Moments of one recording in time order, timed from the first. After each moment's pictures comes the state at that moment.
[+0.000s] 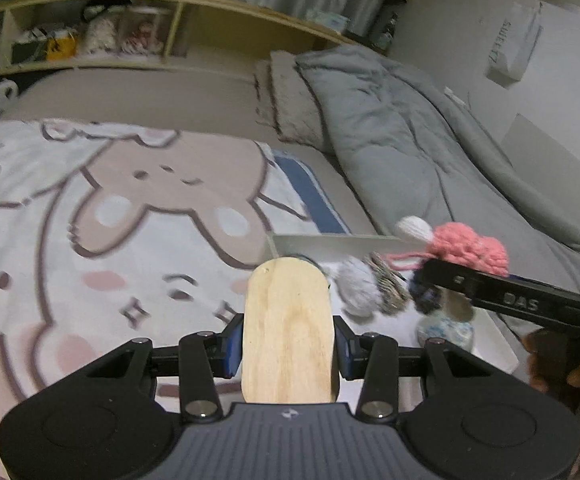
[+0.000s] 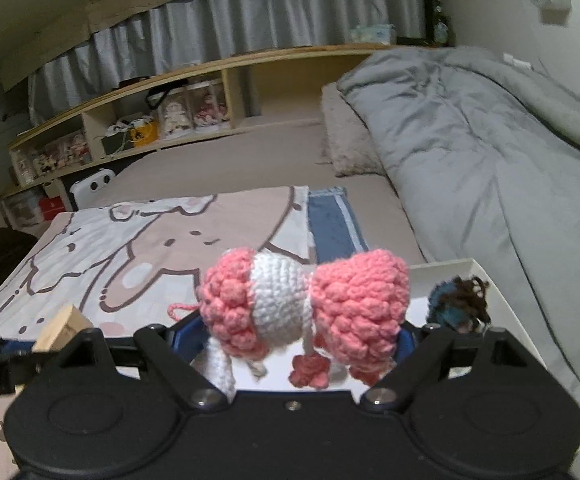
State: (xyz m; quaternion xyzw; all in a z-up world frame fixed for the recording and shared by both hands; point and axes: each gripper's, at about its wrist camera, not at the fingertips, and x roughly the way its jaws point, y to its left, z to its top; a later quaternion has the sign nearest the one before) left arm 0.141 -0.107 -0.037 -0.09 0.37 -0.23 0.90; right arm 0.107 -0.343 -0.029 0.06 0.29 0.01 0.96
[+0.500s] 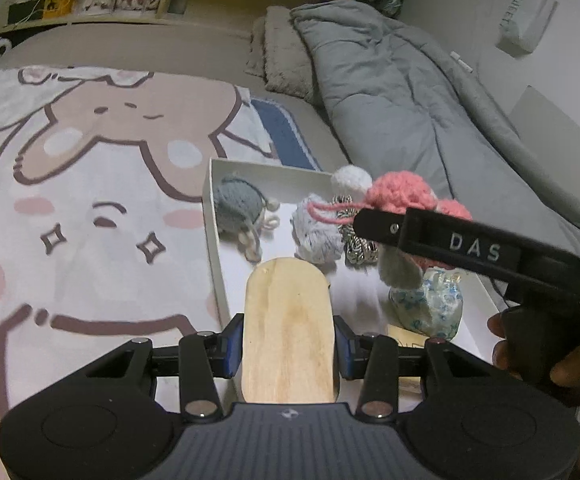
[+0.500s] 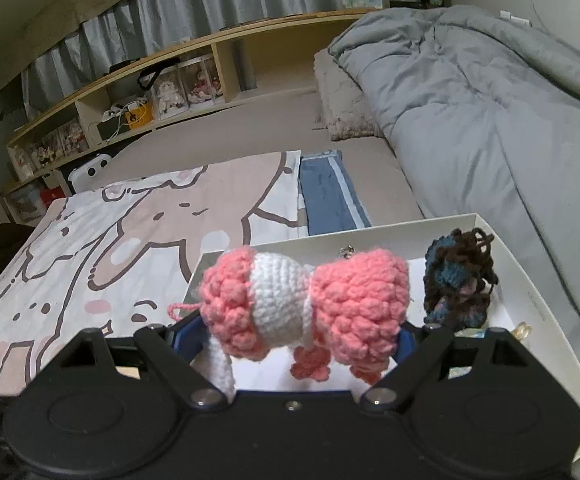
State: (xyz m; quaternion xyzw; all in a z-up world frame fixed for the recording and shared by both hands) left arm 0.126 -0.185 -0.085 -0.10 0.42 -0.21 0.88; right arm 0.118 -0.367 -0.061 0.09 0.32 0.02 0.94
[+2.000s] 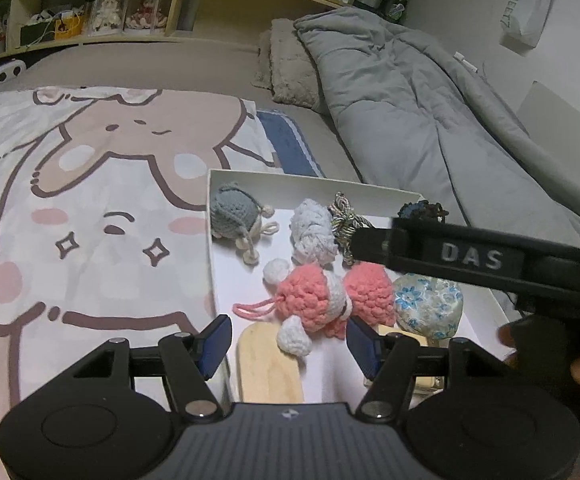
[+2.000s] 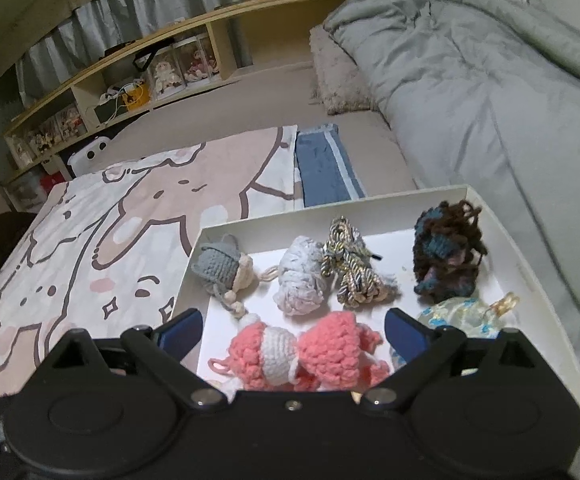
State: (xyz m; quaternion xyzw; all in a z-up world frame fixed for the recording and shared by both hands) left arm 0.105 -0.197 -0.068 -0.07 0.40 -0.18 0.90; right arm 0.102 -0.369 -0.048 0.08 0.36 0.02 0.93
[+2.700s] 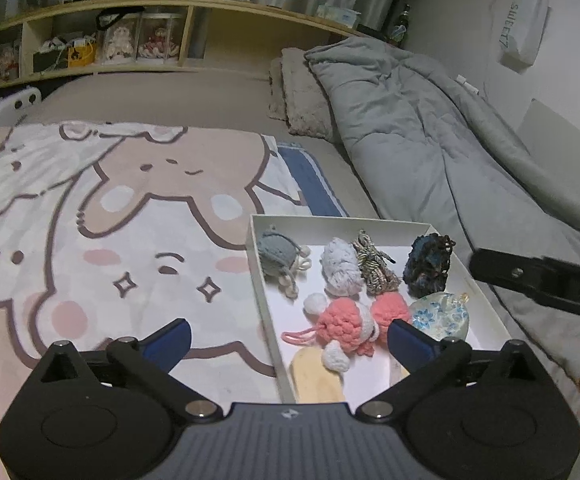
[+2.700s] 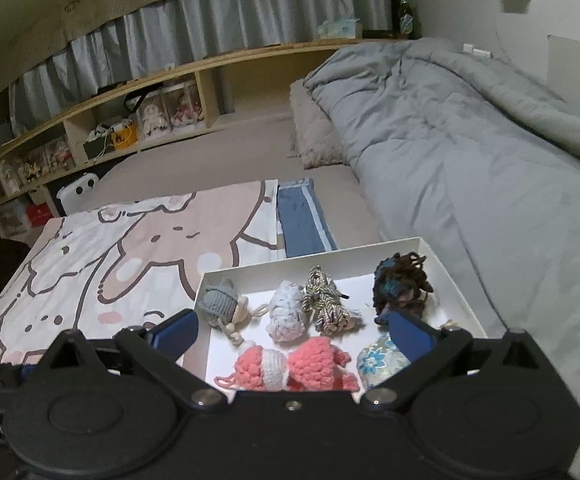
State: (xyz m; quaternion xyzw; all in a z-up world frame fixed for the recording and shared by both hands) left arm 0.094 -0.148 -0.021 -0.06 0.37 -0.17 0.91; right arm 0.045 -0.361 0.011 0.08 0.30 -0.02 0.95
